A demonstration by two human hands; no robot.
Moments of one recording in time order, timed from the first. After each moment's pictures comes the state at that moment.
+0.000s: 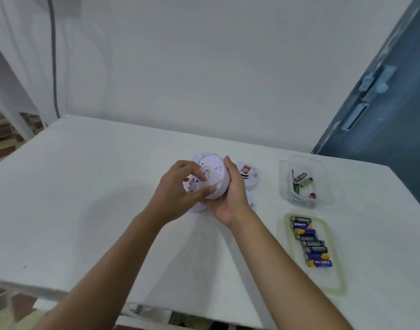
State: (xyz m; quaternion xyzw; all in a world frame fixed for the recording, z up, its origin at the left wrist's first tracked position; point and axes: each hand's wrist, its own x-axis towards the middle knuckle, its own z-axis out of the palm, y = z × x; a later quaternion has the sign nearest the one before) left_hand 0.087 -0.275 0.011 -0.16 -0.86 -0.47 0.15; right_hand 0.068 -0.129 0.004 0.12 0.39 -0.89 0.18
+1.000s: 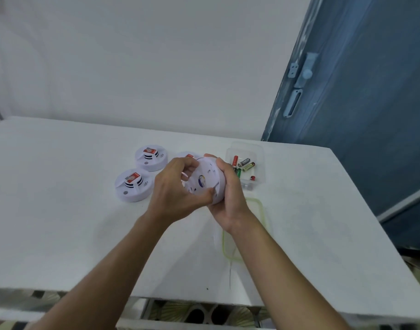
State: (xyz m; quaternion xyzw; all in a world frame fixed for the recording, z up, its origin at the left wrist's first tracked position) left_hand 0.132 -0.118 0.028 -0.15 -0.85 -0.46 0.22; right_hand 0.137 0.017 0.034 0.02 0.46 -0.88 0.13
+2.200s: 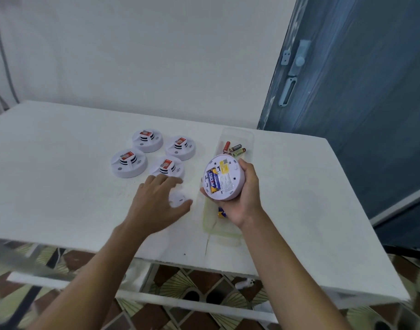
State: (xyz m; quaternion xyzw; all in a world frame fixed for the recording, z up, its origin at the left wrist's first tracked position) left_hand 0.192 -0.119 -0.013 -0.11 -0.97 -0.20 0.11; right_hand 0.171 0.084 0.001 0.11 0.39 -0.91 0.14
